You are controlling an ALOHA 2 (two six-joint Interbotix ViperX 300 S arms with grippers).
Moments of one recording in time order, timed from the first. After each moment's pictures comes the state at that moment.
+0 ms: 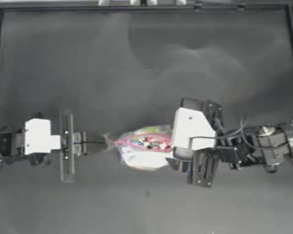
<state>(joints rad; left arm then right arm) -0.10 -0.11 1.11 -0.30 -0.86 0.22 0.18 -0.16 0.48 -0.51 0.69 0.70</state>
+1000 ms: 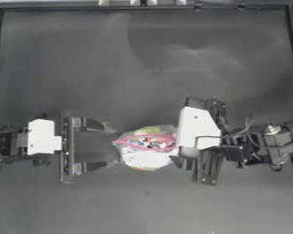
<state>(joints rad) -0.08 -0.15 1.10 -0.30 -0.76 0.22 0.18 -0.20 0.52 -0.53 0.69 0.71</state>
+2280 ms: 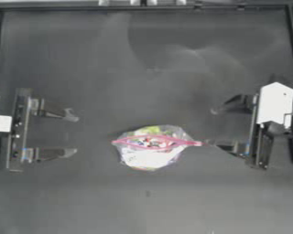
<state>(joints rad) 0.01 -0.76 1.14 -0.30 -0.15 0.31 0.18 -0.61 0.91 -0.83 0.52 1.07</state>
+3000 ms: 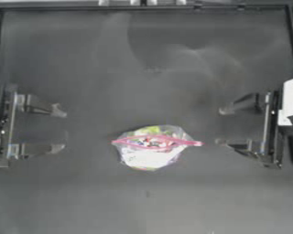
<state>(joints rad) 0.05 -0.87 1.17 -0.30 -0.08 0.31 0.13 -0.71 1.00 -0.94 0.40 1.21</state>
